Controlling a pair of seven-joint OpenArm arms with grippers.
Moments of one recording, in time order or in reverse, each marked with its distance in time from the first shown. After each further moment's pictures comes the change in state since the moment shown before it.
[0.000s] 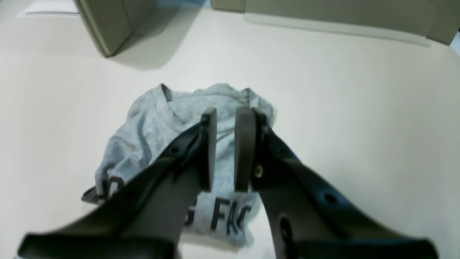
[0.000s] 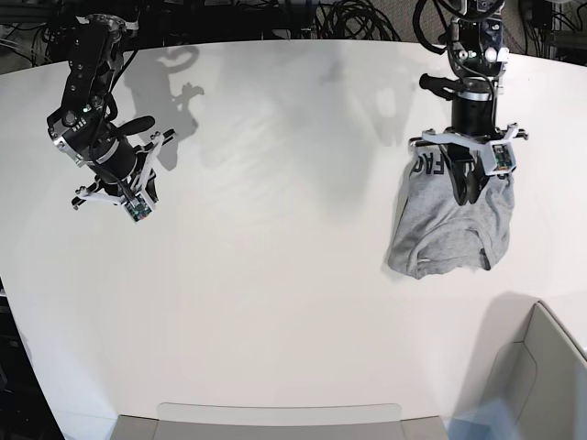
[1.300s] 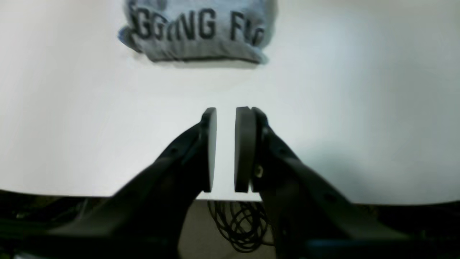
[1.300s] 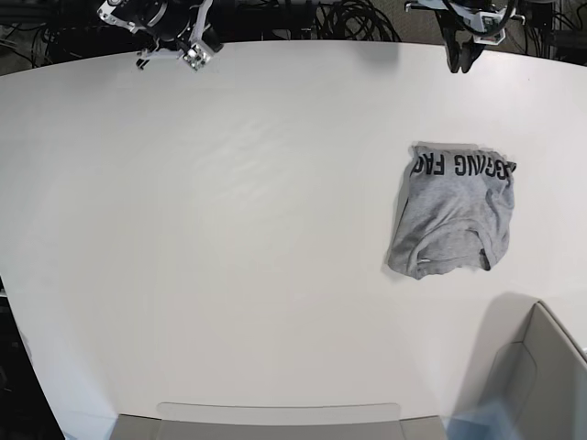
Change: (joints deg) left arm 38.9 -5.4 0.3 -0.8 0.0 -0.2 -20.3; right arm -38.7 -3.6 -7.5 7.4 -0.2 0.0 13.5
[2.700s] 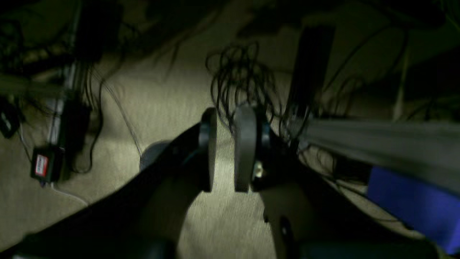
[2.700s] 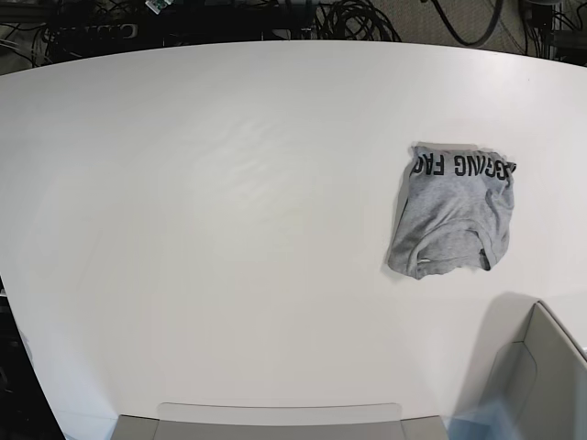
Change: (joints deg) left arm -8.9 9.6 4.3 -36.3 -0.1 -0.2 -1.0; right arm -0.9 12.1 1.1 -38.9 0.0 -0.1 19.4
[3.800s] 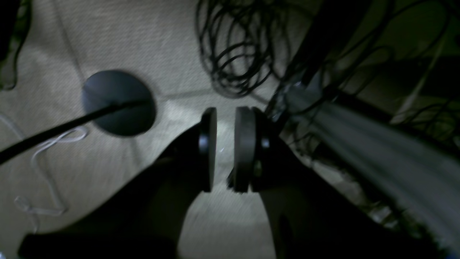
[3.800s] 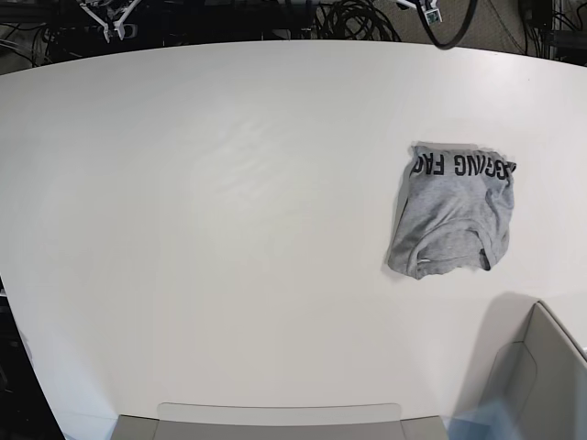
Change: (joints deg) left arm -45.8 3.1 -8.8 -78.6 0.1 -18.2 -11.8; right arm 38.7 3.2 0.3 -75.1 -17.0 -28.9 32.0
